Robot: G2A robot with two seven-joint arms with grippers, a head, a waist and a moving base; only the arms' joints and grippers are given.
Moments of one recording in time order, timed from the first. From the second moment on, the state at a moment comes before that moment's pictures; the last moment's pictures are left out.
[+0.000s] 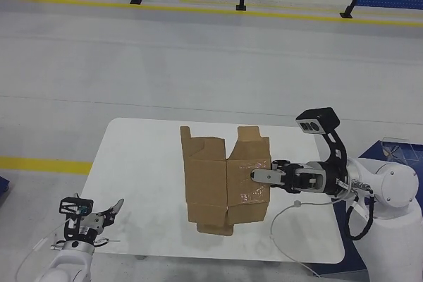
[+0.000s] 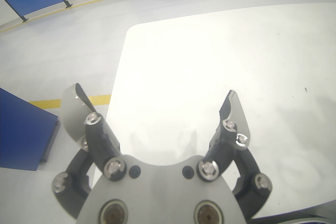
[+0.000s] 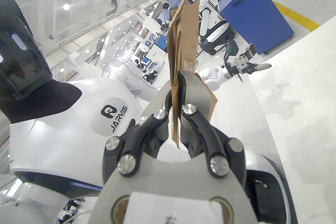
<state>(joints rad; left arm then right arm) 1.73 -1.15 -1.60 -1.80 1.33 0.00 0.00 -1.04 -1.12 1.51 -1.93 0.51 -0.09 1.30</state>
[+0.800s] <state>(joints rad) 1.73 -1.15 -1.60 -1.80 1.33 0.00 0.00 -1.02 -1.21 0.95 -1.51 2.55 0.82 1.00</state>
